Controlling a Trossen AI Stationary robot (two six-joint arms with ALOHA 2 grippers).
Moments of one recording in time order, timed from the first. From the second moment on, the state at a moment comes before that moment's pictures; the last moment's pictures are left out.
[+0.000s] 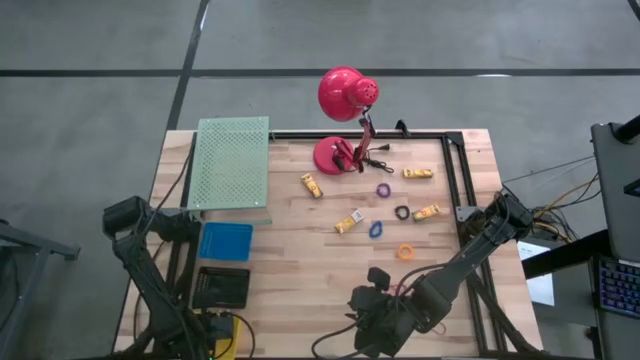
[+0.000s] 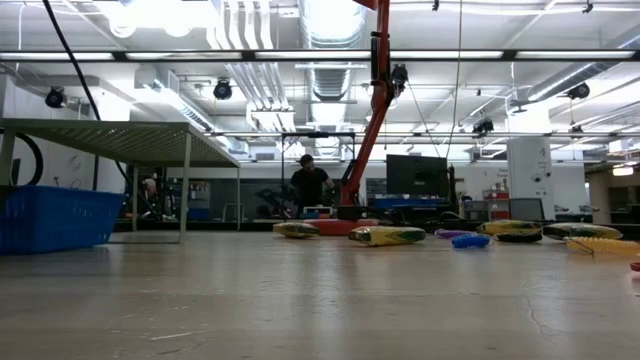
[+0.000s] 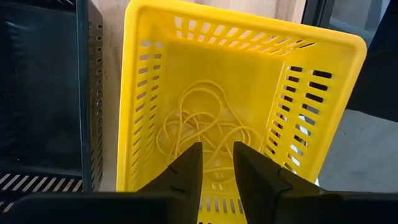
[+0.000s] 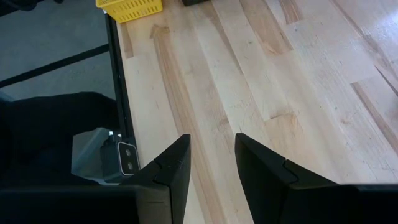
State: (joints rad) left arm -1.09 1.77 1.24 -0.96 0.04 -1.19; right arm 0.71 1.86 1.62 -0.74 0.47 0.94
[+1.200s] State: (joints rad) left arm -0.77 1.24 1.24 -0.56 -0.64 0.01; right arm 0.71 1.86 1.62 -0.74 0.47 0.94
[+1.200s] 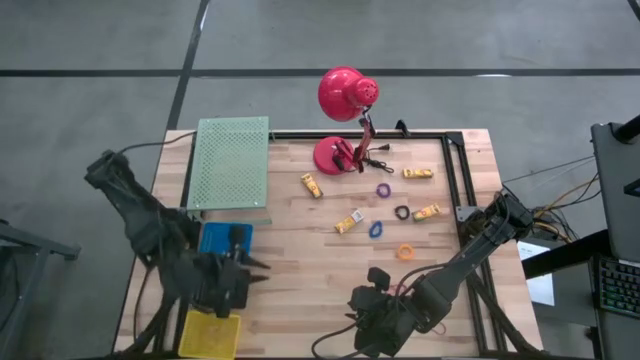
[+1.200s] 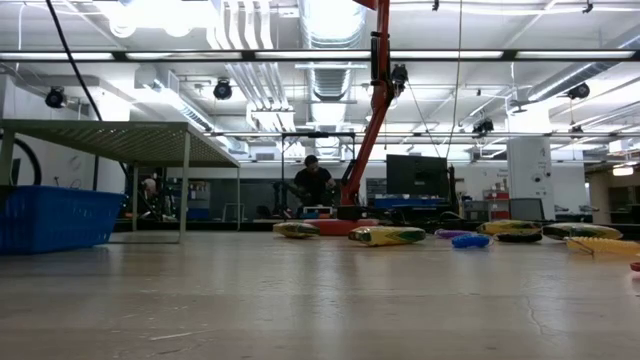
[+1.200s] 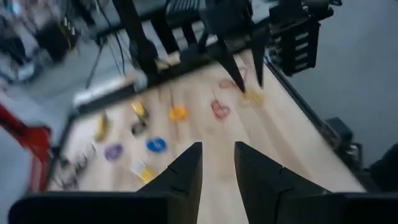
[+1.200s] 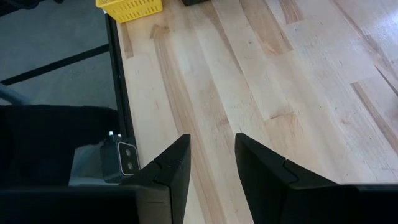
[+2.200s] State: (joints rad) left arm -0.34 0.76 0.88 -0.35 -0.14 0.24; right arm 0.71 1.86 1.62 -0.74 0.47 0.69
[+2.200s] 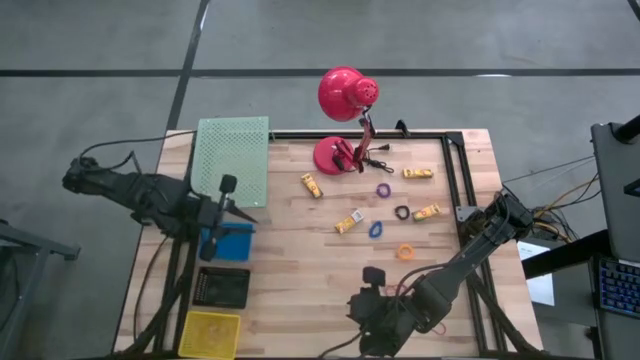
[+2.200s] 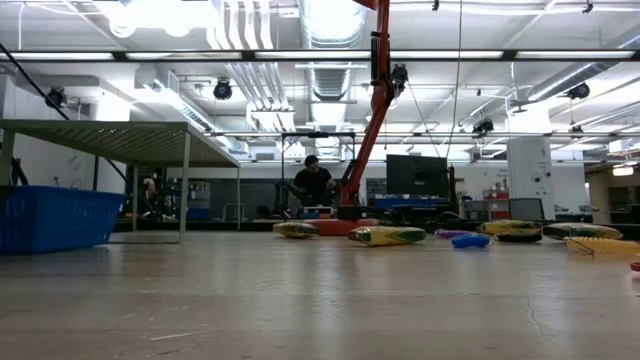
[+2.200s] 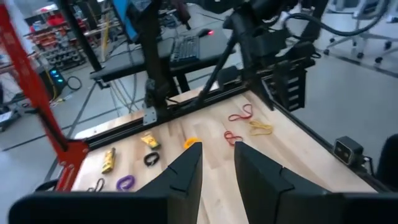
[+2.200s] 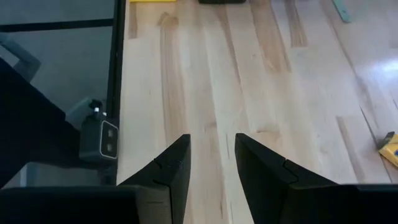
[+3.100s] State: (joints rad) left arm -0.34 0.75 0.86 -0.37 -0.14 0.24; right arm 0.71 1.86 1.66 -0.60 0.40 1.13
